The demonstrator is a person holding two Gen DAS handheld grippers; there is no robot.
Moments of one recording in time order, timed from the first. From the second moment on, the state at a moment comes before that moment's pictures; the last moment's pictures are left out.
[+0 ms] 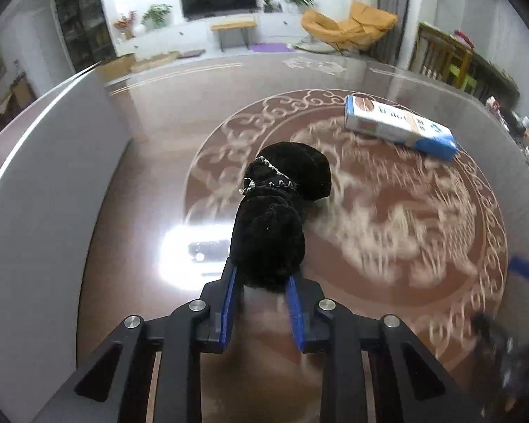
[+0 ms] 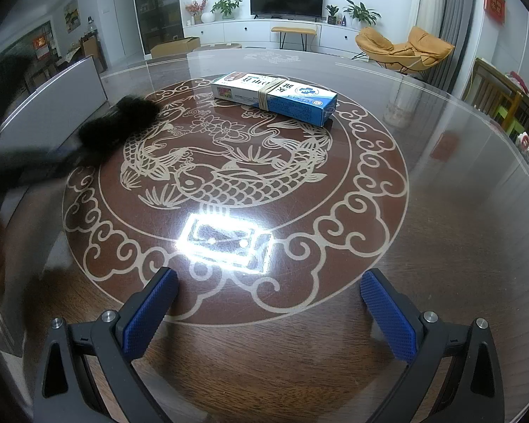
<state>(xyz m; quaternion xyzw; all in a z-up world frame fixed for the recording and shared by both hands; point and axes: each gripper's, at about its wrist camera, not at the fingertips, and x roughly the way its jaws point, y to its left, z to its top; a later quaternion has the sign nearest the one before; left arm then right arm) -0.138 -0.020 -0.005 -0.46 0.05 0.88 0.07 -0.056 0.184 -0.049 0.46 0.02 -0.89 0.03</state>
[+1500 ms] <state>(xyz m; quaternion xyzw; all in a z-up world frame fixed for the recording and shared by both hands) -0.084 -0.013 -0.041 -0.44 0.07 0.90 0.04 -0.043 0.131 -0.041 0.48 0.05 -0.86 0.18</state>
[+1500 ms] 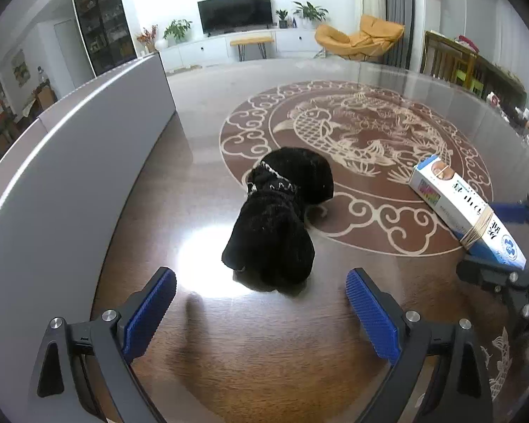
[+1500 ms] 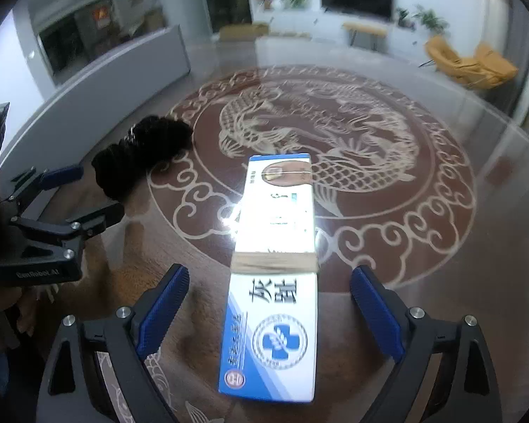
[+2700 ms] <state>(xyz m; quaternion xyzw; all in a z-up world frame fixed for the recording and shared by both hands) -0.035 -0.260 0.094 -0.40 -0.08 0.91 -0.11 -0.091 -0.119 0.127 0.40 0.03 -0.82 0.40</state>
